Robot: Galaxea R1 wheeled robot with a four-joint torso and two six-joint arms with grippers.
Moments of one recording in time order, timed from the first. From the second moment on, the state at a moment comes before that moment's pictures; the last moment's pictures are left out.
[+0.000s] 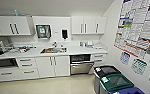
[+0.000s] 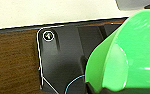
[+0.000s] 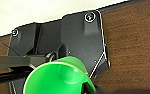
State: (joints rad) left arm 1.50 2.72 -2.34 0.04 -0.05 0.00; right arm -1.63 2.73 -2.45 -0.16 0.19 0.12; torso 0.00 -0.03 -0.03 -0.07
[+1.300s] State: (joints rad) left arm 1.50 2.72 -2.34 0.04 -0.04 0.00; right arm -1.64 2.73 -2.45 -0.16 0.18 0.12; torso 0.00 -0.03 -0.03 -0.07
